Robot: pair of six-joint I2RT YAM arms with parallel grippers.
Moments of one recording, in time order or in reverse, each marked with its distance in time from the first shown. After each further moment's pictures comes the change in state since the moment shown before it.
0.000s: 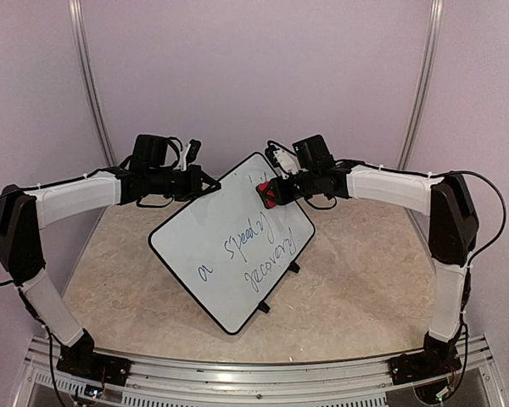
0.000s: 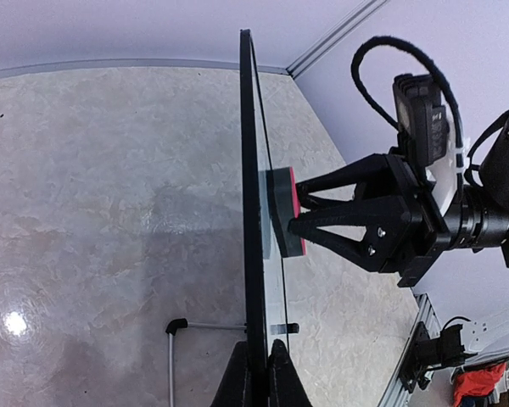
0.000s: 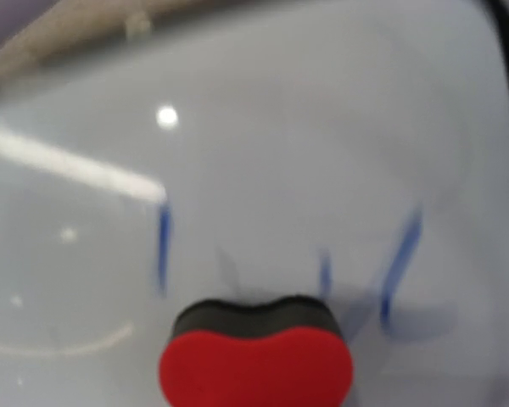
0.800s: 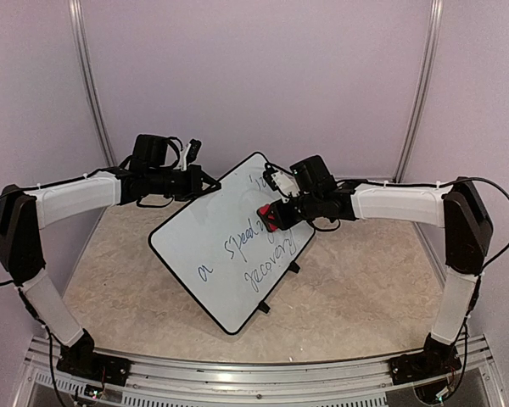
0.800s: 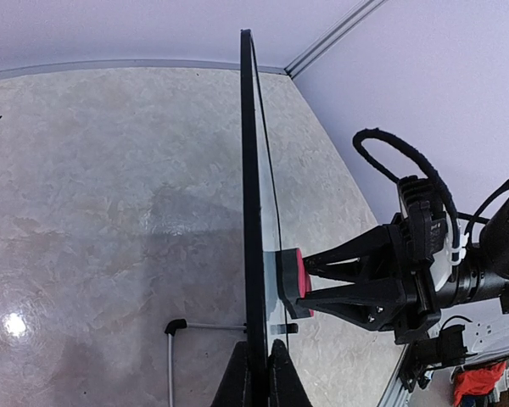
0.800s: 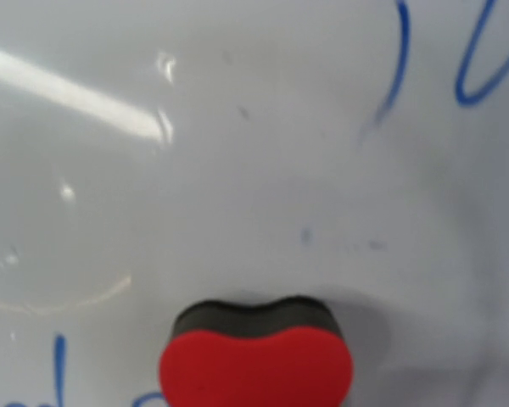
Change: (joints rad) left arm 0.000 0.000 0.000 0.002 0.003 0.002; right arm 0.078 -0.143 -0.285 0.069 0.081 0.002
